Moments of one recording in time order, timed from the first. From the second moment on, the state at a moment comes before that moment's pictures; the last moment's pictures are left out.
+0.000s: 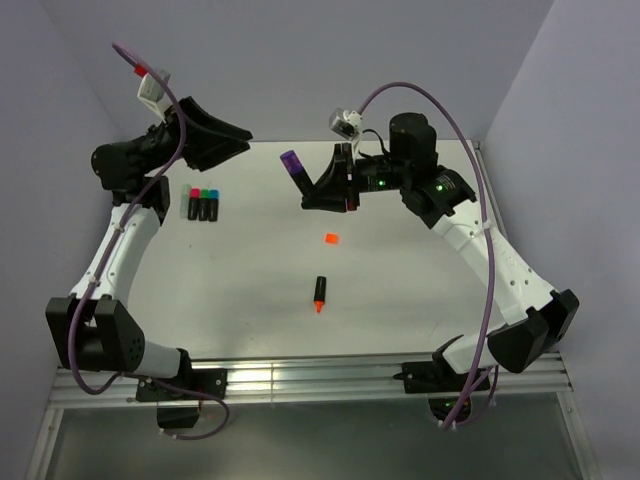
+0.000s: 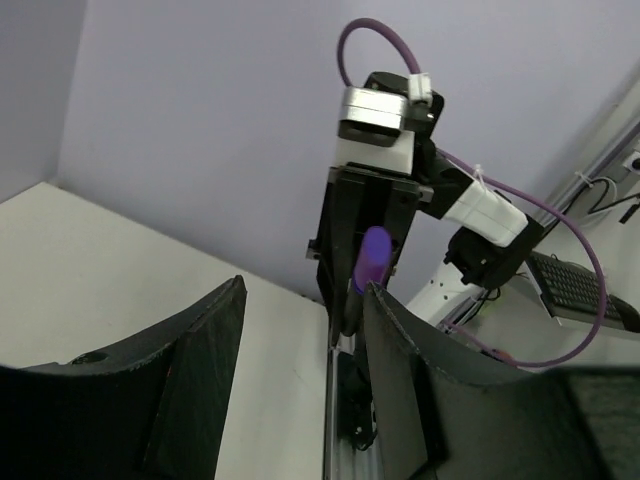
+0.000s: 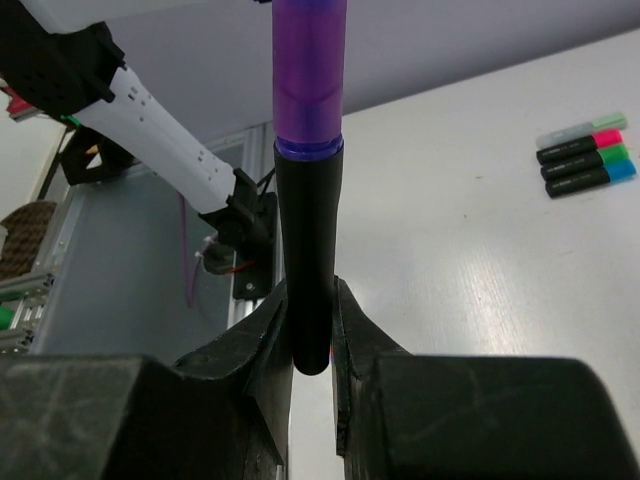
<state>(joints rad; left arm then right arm) -0.05 1.42 1.31 0.97 1.17 -1.28 0.53 1.39 1.55 -0.39 -1.00 0.10</state>
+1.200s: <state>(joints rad) -0.28 1.38 1.25 1.00 1.08 -1.33 0.59 1.41 1.51 -0.30 -1.00 0.19</state>
